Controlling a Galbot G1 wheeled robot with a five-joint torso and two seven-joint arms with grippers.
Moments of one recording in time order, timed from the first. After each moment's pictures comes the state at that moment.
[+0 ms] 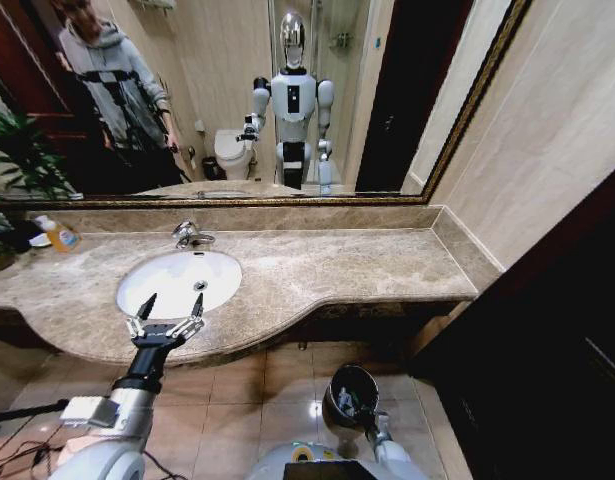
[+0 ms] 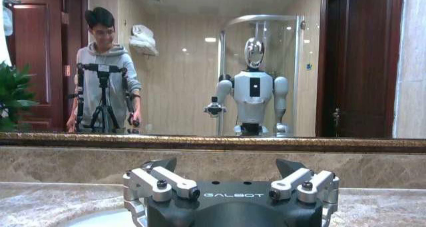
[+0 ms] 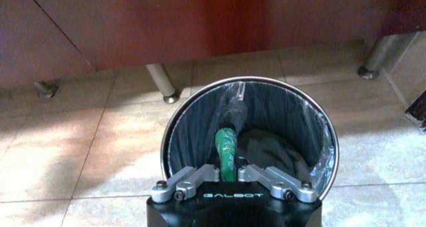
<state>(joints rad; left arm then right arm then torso) 1.84 -1.36 -0.82 -2.47 -0.37 0.04 0.05 -1.03 1.50 0.65 0.42 0.06 0.30 -0.28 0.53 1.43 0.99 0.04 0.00</state>
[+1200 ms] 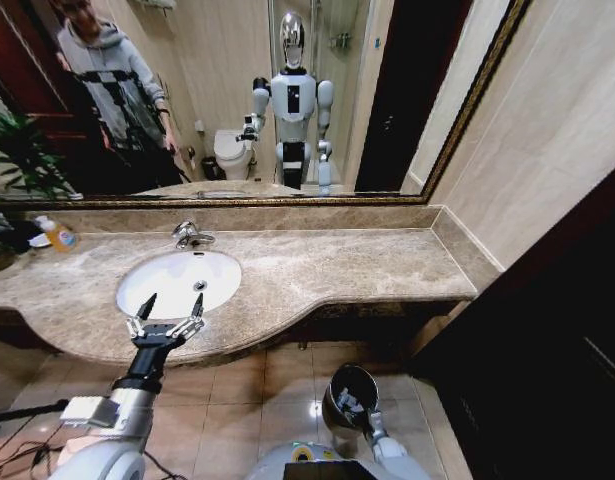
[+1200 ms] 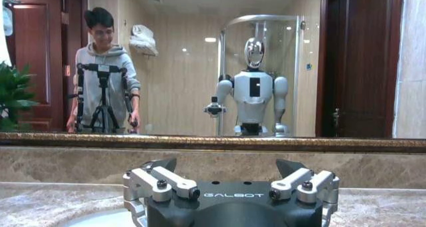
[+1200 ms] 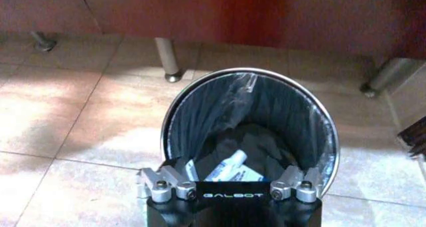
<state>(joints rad) 1.84 -1.36 -0.82 -2.47 -0.37 0.04 0.05 -1.04 1.52 0.65 0.45 -0.17 0.30 -0.17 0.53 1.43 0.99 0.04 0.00</state>
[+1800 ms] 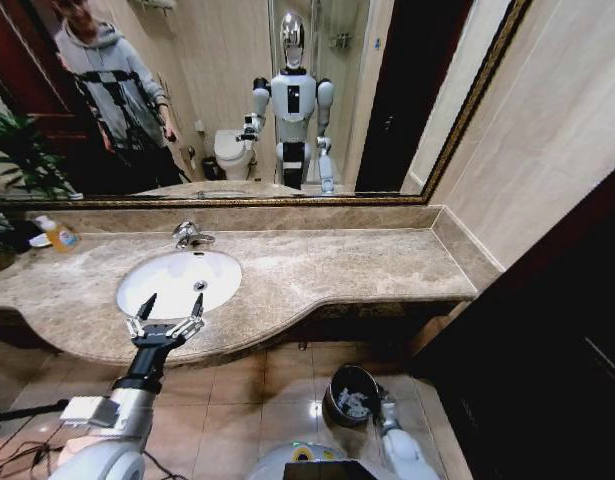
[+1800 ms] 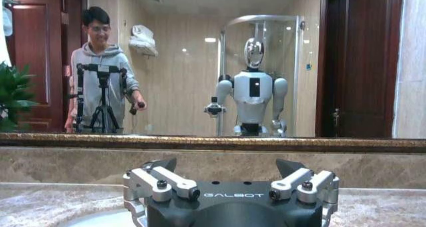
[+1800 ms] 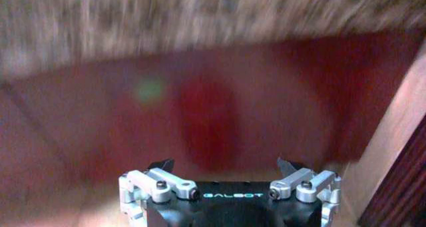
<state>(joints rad) 1.84 -1.36 -0.82 -2.47 -0.37 0.04 0.05 -1.39 1.48 0.66 1.29 0.18 0.12 -0.16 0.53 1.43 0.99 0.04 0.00</state>
